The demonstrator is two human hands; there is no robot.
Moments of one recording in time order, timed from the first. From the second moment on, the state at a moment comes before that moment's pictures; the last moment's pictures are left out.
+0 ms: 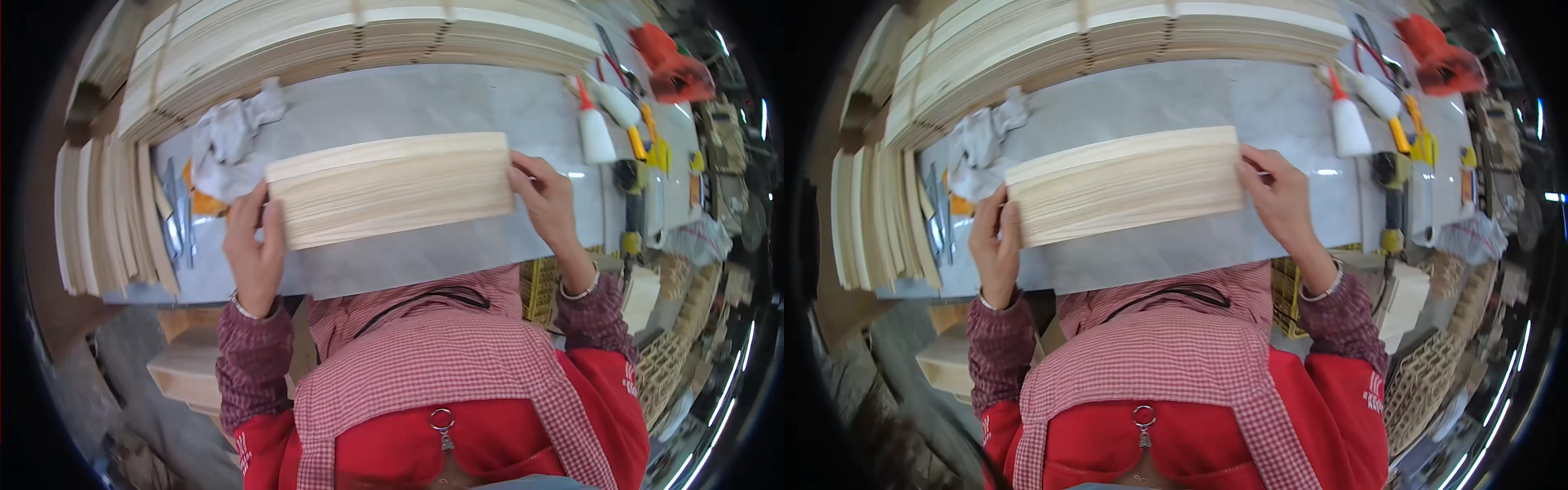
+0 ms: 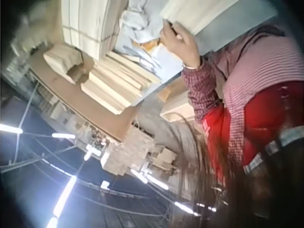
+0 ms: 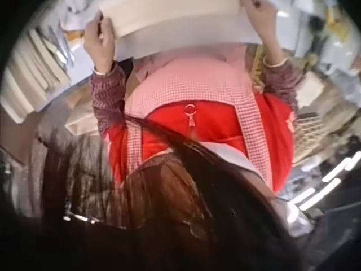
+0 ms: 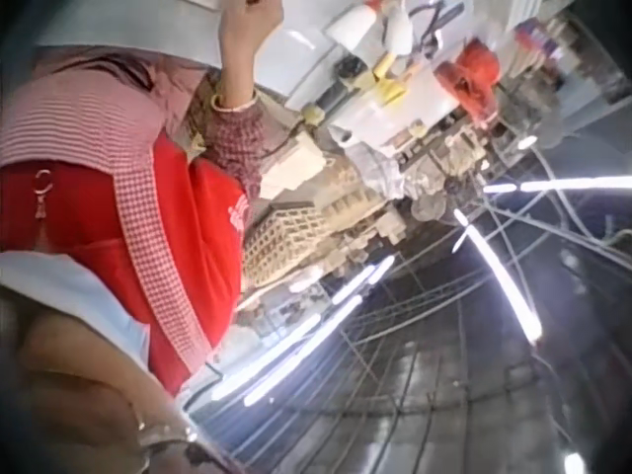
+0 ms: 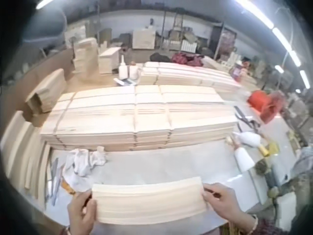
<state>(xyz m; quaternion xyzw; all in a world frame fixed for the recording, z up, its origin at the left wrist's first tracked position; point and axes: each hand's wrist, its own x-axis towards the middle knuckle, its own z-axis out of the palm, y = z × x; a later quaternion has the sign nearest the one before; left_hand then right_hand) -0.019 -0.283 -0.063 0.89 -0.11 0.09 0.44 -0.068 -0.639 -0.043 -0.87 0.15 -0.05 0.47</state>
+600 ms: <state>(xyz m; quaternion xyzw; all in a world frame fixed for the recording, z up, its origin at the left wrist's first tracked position) -0.015 -0.281 -0.057 0.90 -0.09 0.01 0.43 -0.068 -0.654 -0.033 -0.87 0.12 0.02 0.48</state>
